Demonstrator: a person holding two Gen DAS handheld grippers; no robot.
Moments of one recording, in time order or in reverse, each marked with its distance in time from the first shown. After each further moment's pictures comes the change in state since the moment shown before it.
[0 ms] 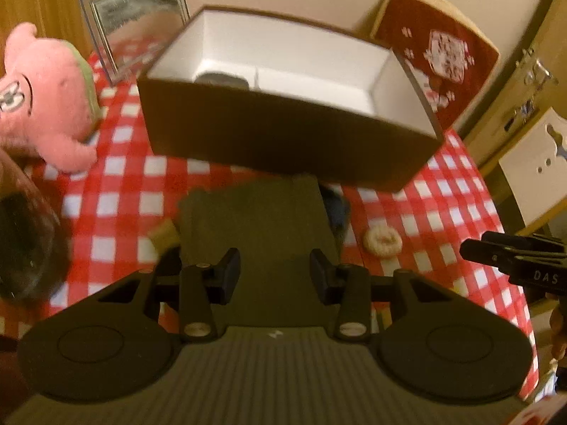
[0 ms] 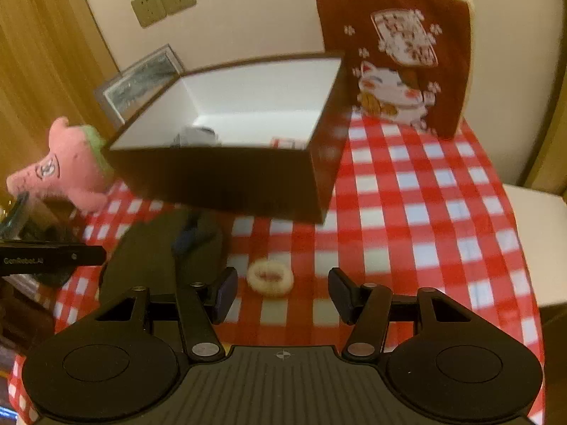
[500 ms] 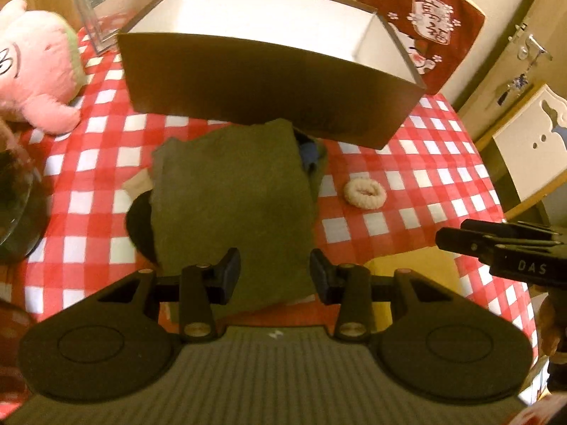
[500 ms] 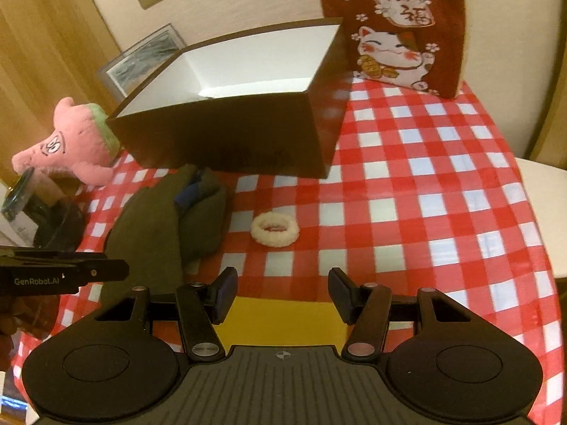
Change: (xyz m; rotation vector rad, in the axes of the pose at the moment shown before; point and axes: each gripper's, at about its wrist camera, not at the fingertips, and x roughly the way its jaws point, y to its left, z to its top) left arm 0.003 -0.020 -0.036 0.001 0.060 -0.002; right arm 0.002 0.000 -0.030 0.023 0.054 0.036
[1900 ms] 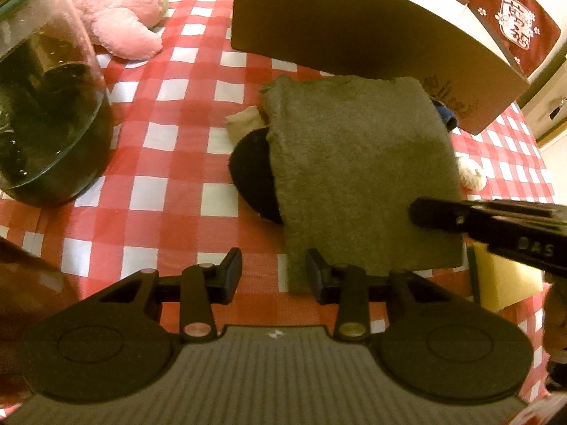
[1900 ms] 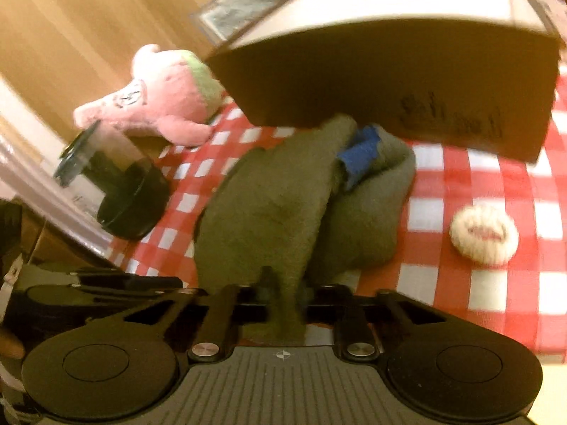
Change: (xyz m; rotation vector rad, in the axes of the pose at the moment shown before) left arm 0.032 0.082 -0.030 -0.129 0.058 0.092; right arm 0.103 0.092 0.005 -0.112 0.088 0.305
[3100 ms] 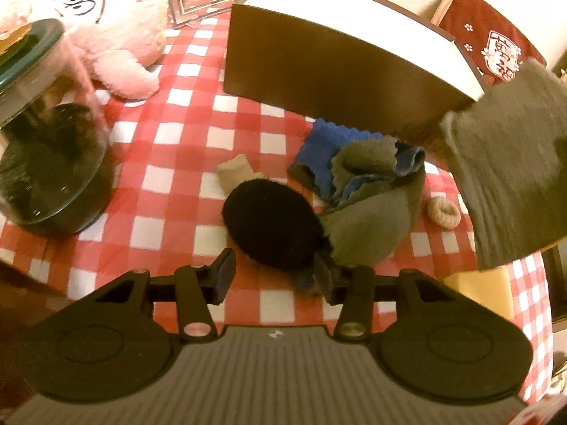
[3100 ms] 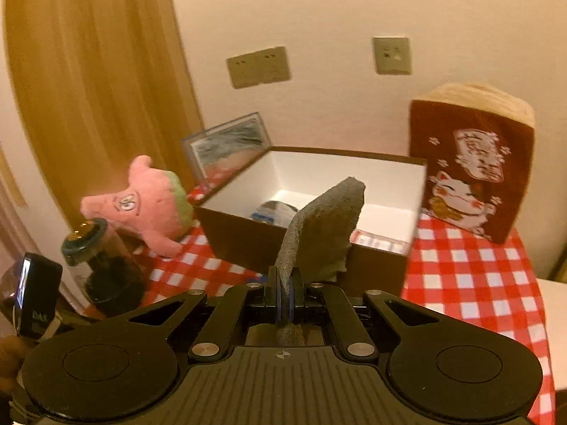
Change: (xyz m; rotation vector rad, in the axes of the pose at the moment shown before) left arm -0.020 -0.001 0.020 -0.024 -0.079 -0.049; right arm -0.146 0.039 0.022 -0.135 -0.356 -0.250
